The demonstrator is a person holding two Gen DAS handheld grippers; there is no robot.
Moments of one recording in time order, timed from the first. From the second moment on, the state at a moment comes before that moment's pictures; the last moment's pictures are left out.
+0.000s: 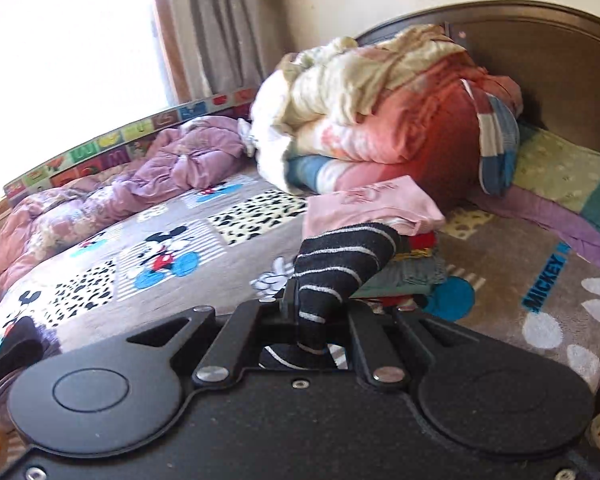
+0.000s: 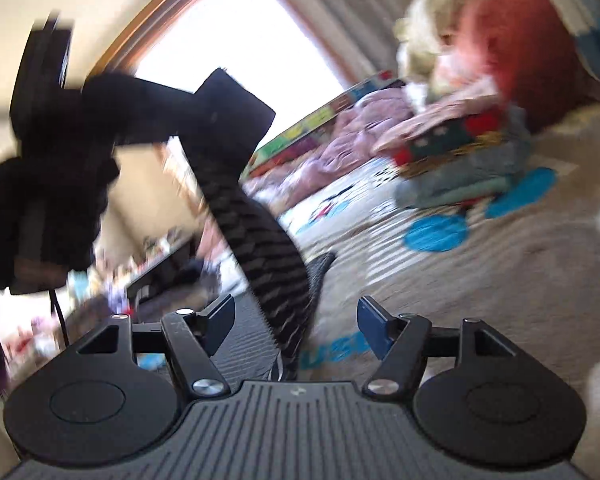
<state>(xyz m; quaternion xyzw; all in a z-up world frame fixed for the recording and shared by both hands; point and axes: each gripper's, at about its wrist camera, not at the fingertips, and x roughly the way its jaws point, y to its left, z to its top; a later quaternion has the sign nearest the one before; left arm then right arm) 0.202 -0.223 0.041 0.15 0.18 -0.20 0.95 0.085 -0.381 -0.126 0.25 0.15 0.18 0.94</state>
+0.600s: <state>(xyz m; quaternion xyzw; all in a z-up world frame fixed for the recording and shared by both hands) 0.188 -0.059 0.044 0.05 0.18 -0.11 0.97 0.097 -0.263 -0.143 0.01 0.24 0.19 0.95</state>
